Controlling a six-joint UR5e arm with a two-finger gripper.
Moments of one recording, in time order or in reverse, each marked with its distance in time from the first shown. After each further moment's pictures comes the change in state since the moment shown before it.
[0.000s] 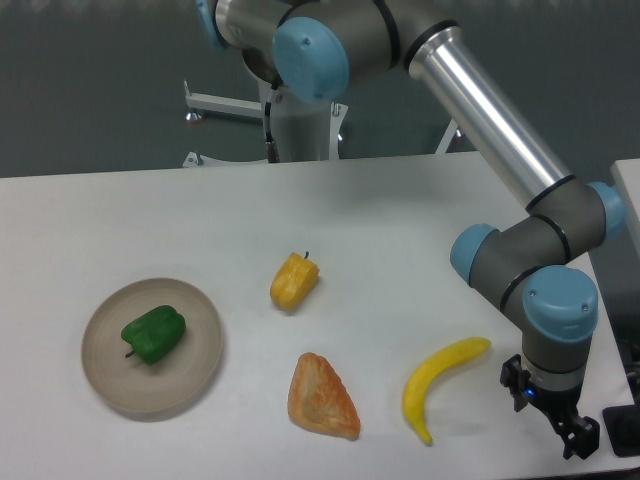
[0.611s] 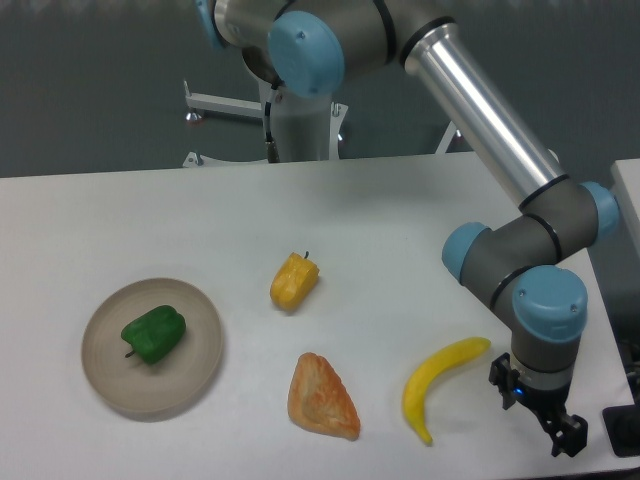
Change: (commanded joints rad) arm -0.037 0.096 -0.139 0.006 -0.046 -0.107
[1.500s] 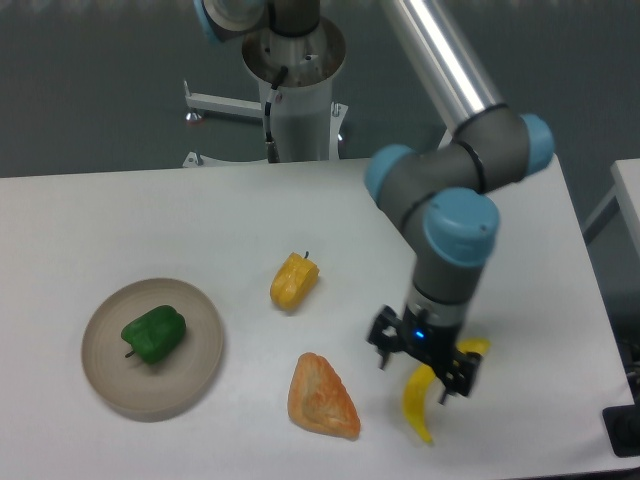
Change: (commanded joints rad) arm -0.117 0.382 -0.468 -0.003 -0.232 -0.549
